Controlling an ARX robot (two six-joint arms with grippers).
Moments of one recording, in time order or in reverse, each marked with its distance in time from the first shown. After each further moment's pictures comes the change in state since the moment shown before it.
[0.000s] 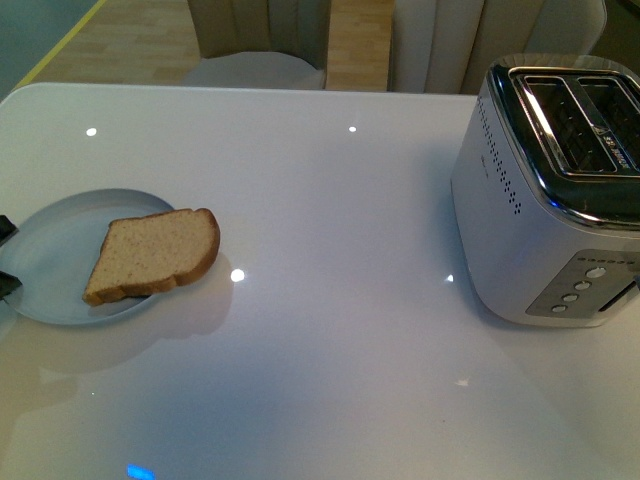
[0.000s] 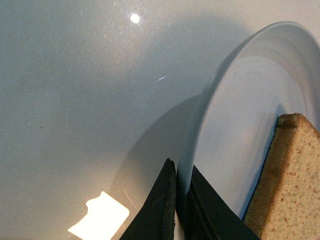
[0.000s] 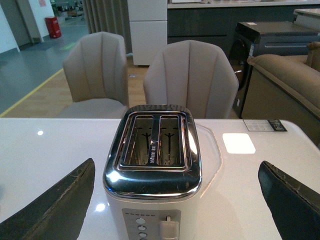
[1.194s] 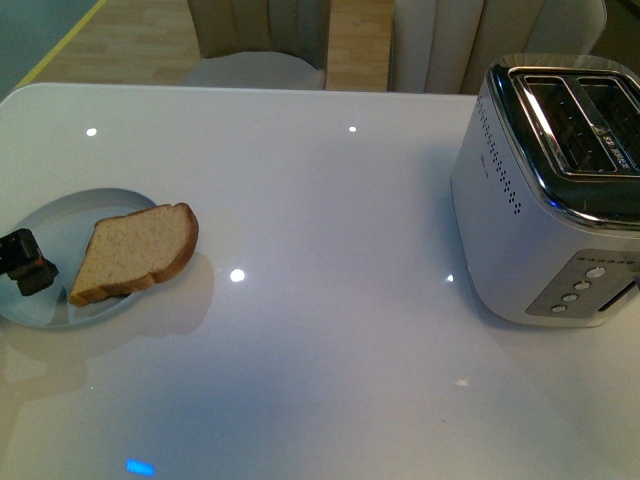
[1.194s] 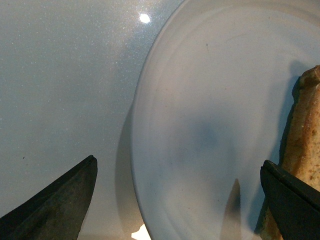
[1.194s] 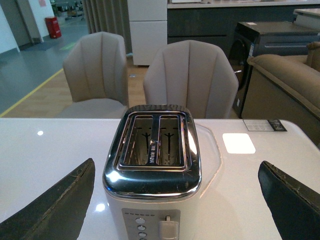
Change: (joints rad) left arm -0.039 0.170 0.074 0.051 -0.063 0.257; right arm 0.000 0.000 0.000 0.000 0.000 0.000
